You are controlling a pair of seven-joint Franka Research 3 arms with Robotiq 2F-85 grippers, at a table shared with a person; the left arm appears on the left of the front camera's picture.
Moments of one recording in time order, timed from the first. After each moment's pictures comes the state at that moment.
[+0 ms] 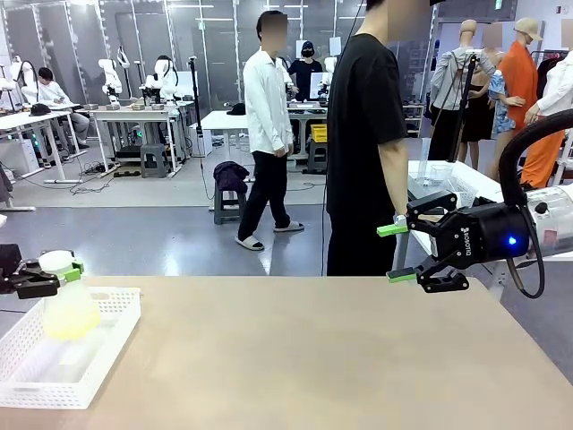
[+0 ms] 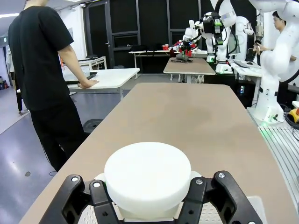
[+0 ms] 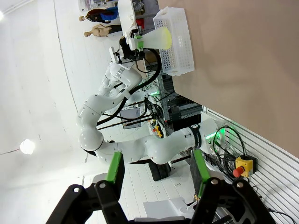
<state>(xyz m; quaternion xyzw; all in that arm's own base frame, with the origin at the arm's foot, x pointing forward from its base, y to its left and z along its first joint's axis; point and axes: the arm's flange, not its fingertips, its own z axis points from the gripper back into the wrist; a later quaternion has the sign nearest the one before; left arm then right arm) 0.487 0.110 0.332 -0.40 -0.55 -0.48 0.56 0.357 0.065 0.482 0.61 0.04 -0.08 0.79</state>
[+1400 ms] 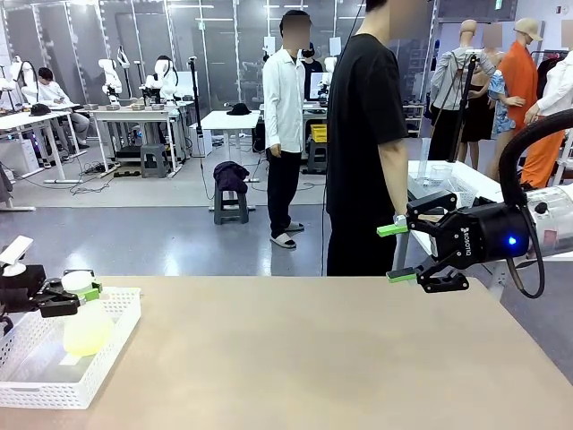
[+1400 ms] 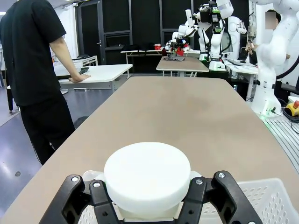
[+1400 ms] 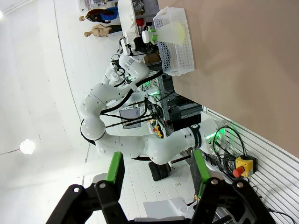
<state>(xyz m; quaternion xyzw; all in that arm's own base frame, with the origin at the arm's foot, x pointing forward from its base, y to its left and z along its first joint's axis) 0.511 0.096 0.275 -0.42 -0.53 -0.49 0.55 0.357 0.065 0.482 0.61 0.04 -0.08 0.79</state>
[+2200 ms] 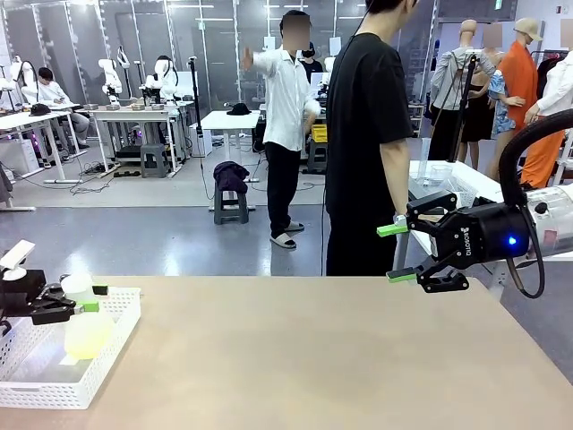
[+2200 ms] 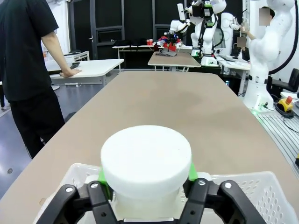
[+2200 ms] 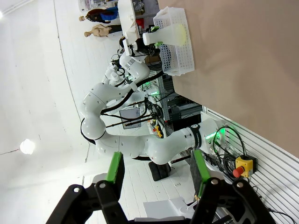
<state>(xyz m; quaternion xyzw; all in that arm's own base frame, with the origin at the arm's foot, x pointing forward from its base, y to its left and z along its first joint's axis) 0.505 0.095 0.268 -0.43 -0.51 -0.50 0.55 0.357 0.065 0.482 0.61 0.04 -0.08 0.79</state>
